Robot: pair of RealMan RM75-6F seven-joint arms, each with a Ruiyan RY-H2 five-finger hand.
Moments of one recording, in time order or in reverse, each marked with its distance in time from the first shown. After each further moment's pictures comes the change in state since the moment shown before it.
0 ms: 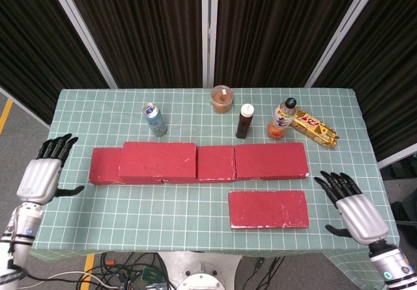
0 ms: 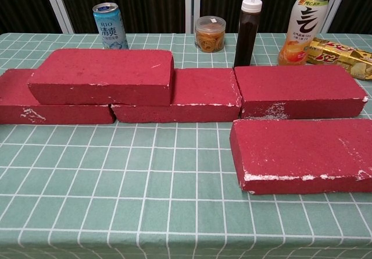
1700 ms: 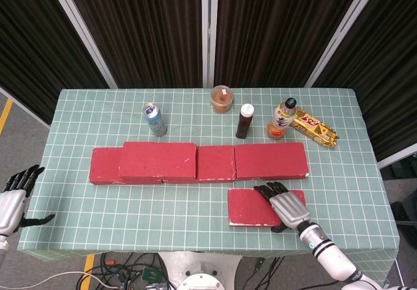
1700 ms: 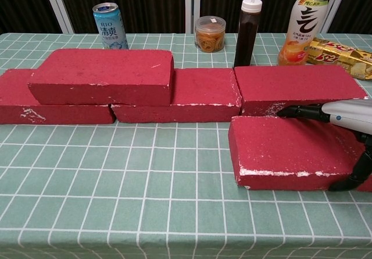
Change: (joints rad) left arm 0.307 -0.009 -0.068 0.240 0.183 -0.115 -0.261; right arm 0.309 -0.406 -0.002 0.076 0.454 -0.307 -0.242
